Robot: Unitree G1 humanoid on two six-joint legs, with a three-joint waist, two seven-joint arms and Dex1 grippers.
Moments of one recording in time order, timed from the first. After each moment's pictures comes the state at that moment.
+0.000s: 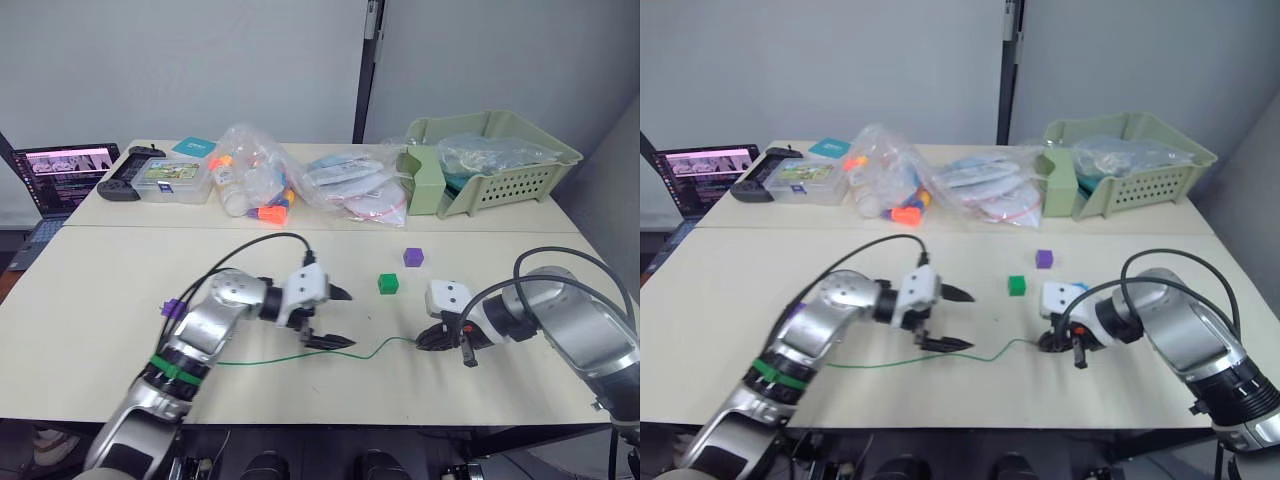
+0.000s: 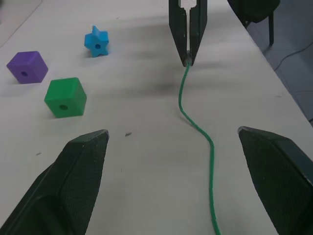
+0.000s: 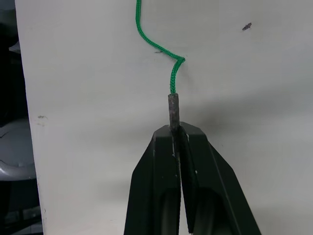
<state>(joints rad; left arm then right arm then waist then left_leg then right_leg) -0.63 0.40 -0.35 0.08 -0.18 0.26 -1.17 -0.52 -0.98 0.29 -0.23 0.17 0.67 1.37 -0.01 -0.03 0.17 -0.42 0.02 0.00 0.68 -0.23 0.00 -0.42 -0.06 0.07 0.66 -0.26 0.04</state>
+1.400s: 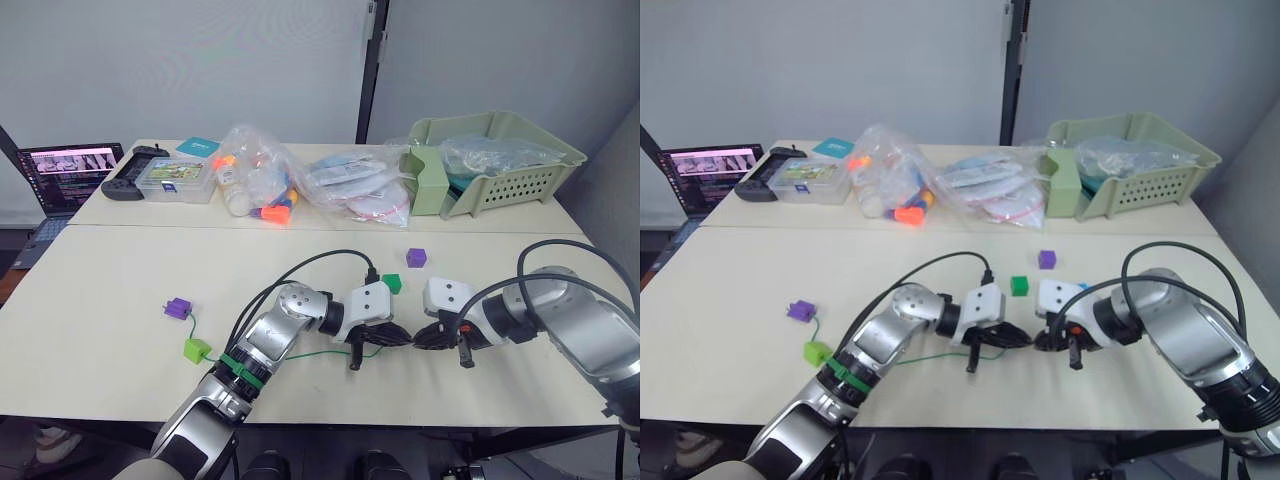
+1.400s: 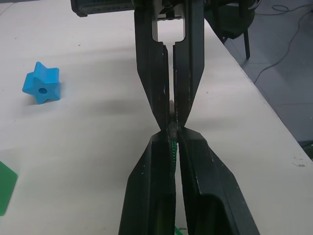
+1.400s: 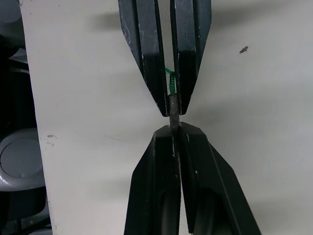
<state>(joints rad) -0.69 0.15 -0.45 0.23 -0.08 0.22 -1.14 -0.52 -1.02 0.29 -0.32 0.22 0.76 1.29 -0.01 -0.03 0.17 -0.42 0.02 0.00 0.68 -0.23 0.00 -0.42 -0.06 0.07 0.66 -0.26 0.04</state>
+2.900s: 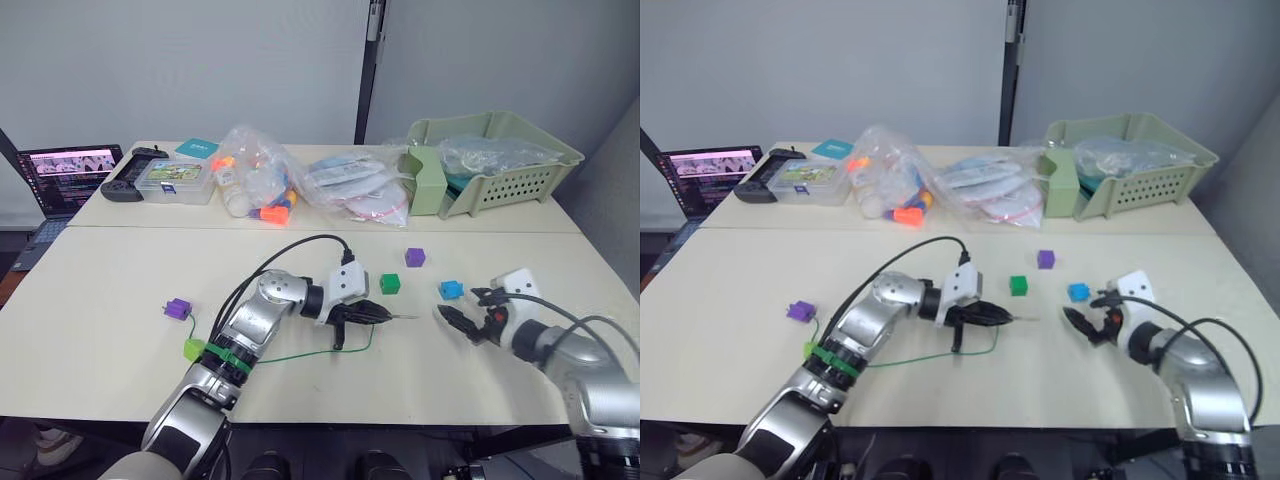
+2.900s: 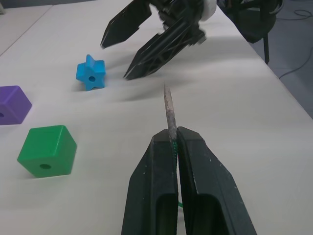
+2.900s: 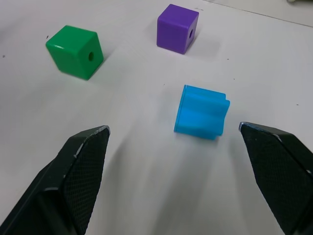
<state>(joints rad) -0.73 0.22 -0.36 0.31 -0.12 0.16 -1.17 -0.18 -0.57 -0.24 -0.10 0.28 0.55 0.63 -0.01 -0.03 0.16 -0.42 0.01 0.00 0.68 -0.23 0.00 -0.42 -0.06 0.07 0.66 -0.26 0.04</state>
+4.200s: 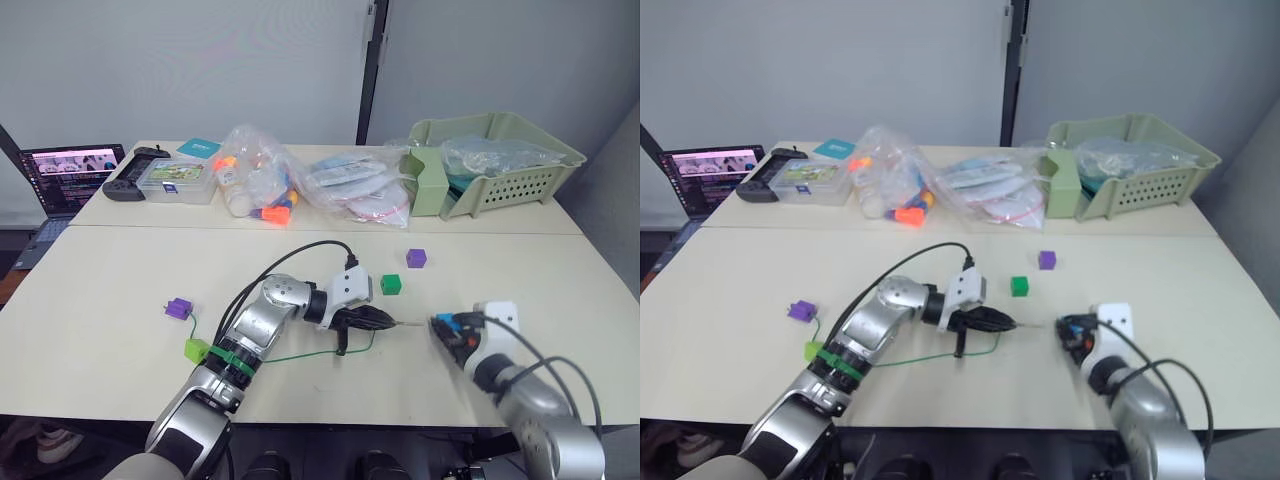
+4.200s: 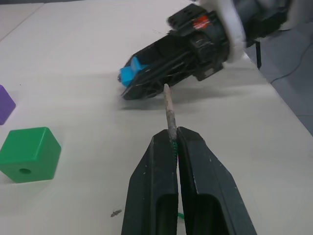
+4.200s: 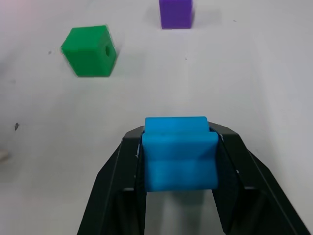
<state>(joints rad) -0.73 0.20 -0.37 0.37 -0.12 0.15 -1.20 0.12 -0.22 -0.20 -0.55 0.33 0.71 0.21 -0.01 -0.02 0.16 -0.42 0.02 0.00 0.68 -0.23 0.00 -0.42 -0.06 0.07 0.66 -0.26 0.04</state>
